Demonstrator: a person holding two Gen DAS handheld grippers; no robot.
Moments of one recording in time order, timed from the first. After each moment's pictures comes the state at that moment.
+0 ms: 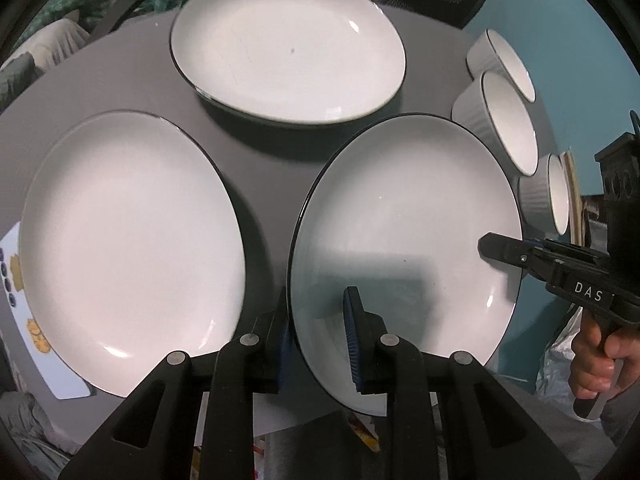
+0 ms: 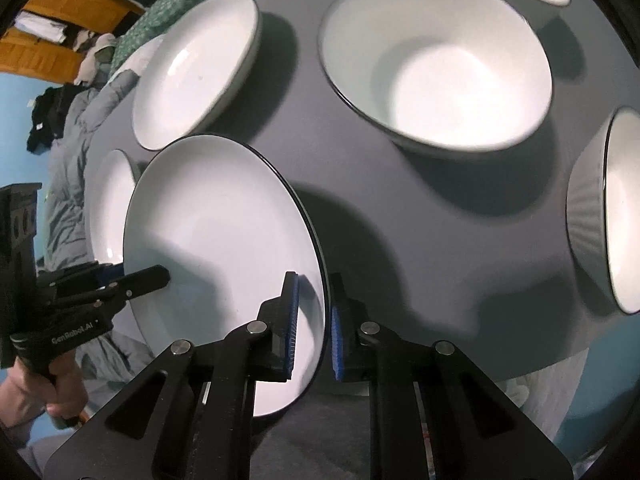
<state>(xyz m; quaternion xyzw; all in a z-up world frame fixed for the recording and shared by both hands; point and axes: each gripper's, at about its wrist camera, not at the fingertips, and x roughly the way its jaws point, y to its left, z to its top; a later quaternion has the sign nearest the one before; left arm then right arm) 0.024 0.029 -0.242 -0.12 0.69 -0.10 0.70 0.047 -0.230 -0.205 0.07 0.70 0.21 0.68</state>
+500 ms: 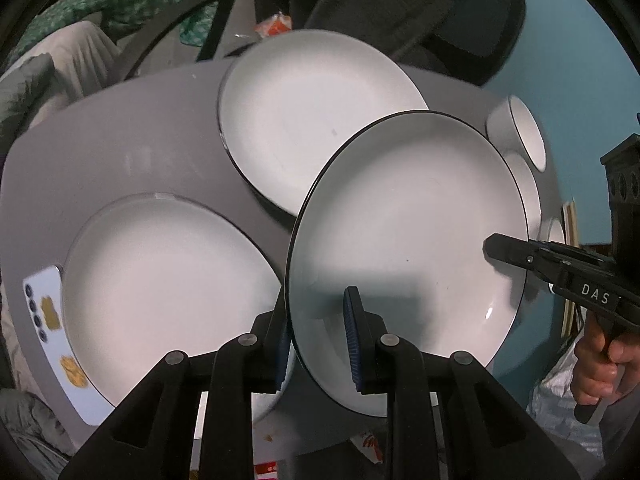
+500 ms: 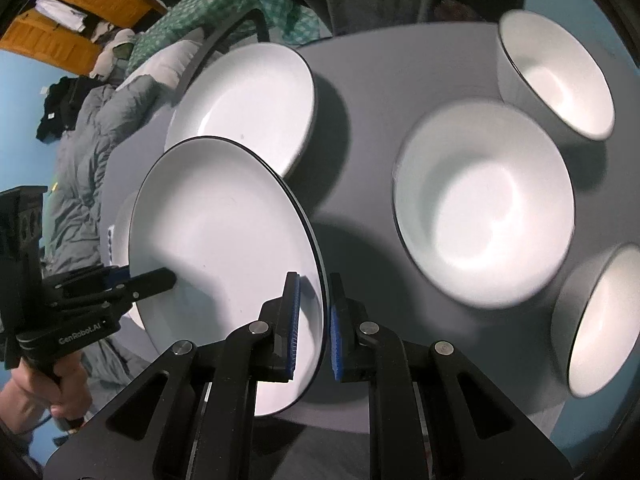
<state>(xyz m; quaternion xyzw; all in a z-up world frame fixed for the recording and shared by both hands) 0.059 0.069 -0.226 -0.14 0.67 -0.06 0.73 0.093 -0.179 -0.191 0.05 0.68 0.23 0.69</state>
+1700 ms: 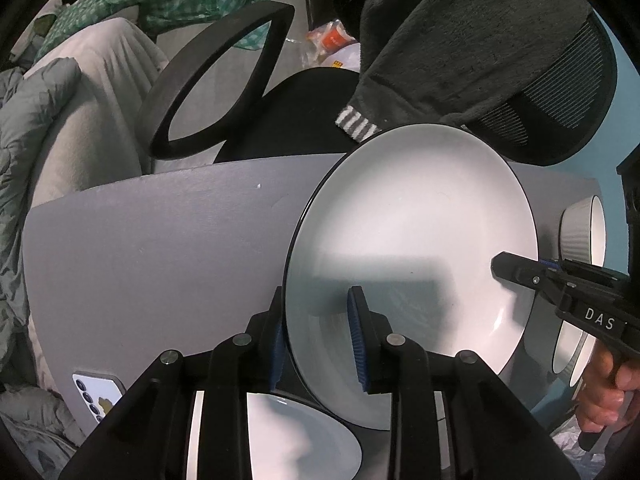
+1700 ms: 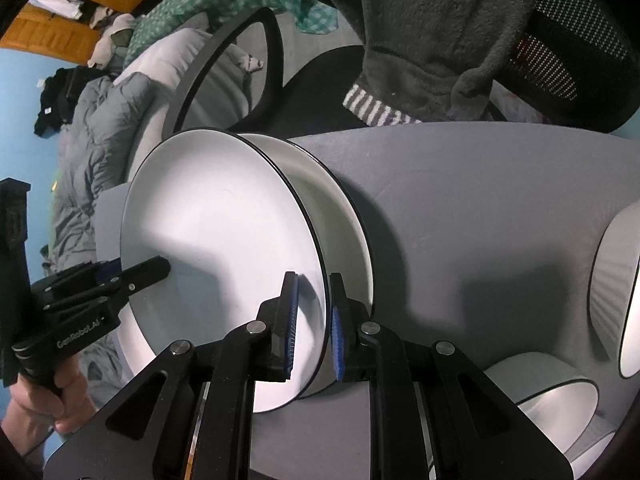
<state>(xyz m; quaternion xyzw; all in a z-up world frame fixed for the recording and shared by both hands) 0.163 0.112 -0.255 -0.13 0.69 0.02 0.71 0.195 -0.112 -0.230 0.03 0.71 0.26 0.66</state>
